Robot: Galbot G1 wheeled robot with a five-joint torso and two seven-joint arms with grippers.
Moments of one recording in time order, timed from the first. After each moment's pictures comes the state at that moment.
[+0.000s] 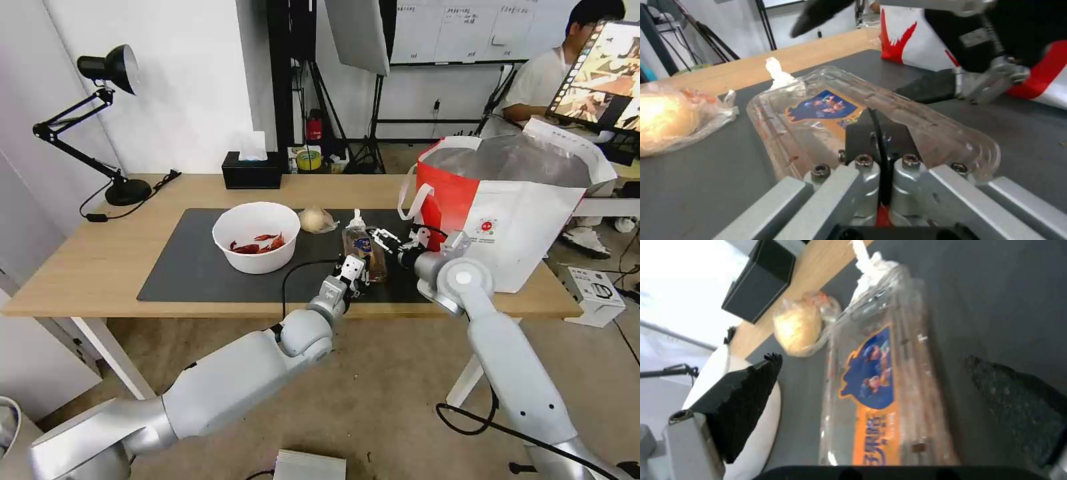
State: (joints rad) left arm 0.46 -1.19 0.58 -1.54 -0.61 0.11 -0.39; right arm -0.68 1.21 0.25 1.60 1.46 -0.57 0.50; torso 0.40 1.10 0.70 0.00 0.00
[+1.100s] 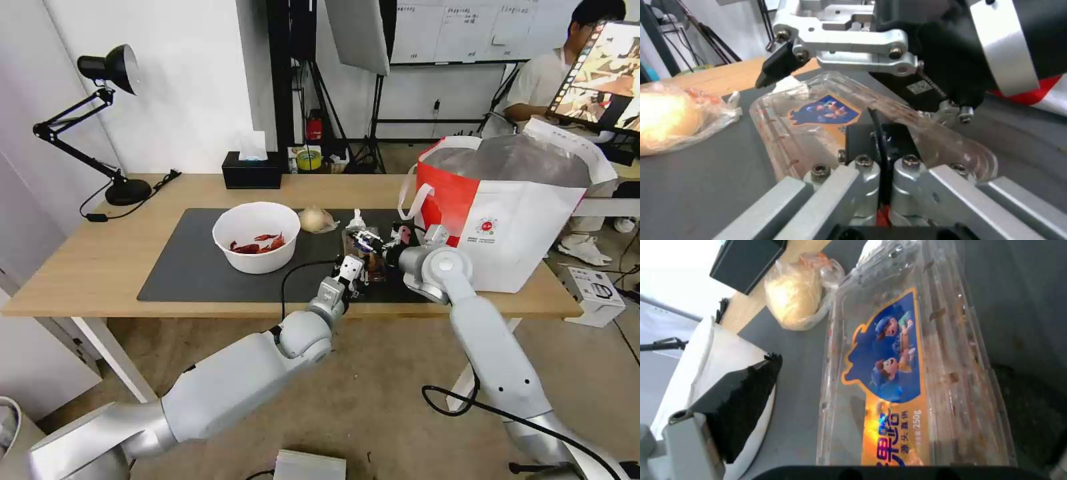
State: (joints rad) left arm 0.48 -1.19 0.57 -1.54 -0.60 0.09 -0.38; right arm -0.62 1.25 0.22 1.51 1.45 -0.64 0.49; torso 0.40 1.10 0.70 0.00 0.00
